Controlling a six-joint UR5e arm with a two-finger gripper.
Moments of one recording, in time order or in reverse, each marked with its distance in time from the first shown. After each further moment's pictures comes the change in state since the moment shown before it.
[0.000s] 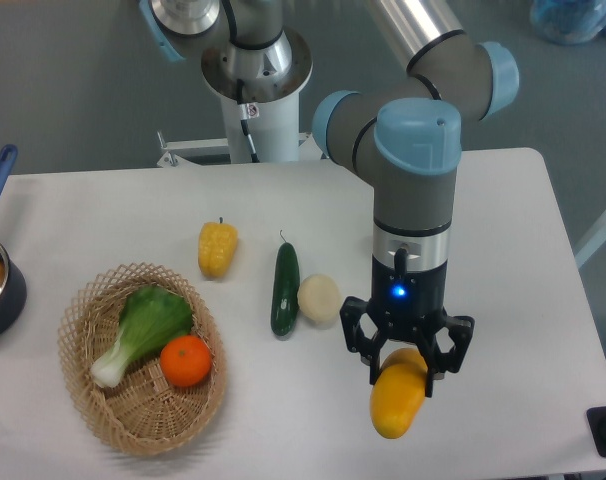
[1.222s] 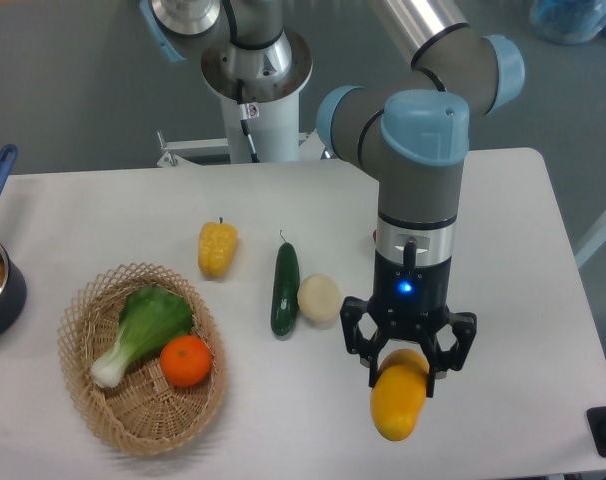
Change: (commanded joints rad) arm -0.020 -0.015 -0.006 0.002 -0.035 -0.129
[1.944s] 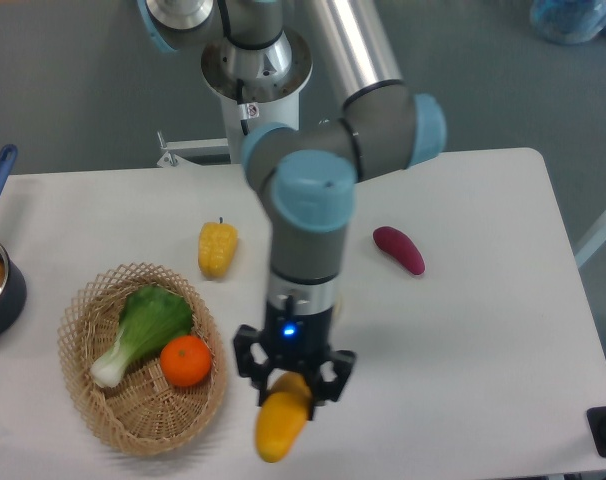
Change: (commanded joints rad) arm -0.279 -0.018 -0.072 -0.012 0.175 0.082
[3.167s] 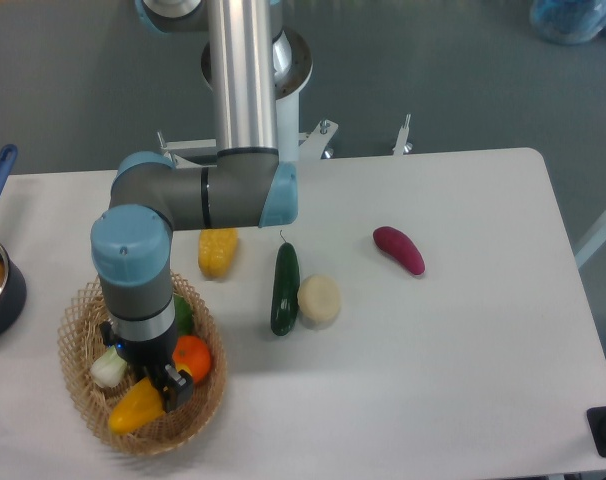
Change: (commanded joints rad) arm -0.169 -0.098 -0.080 0.012 0.009 0.067
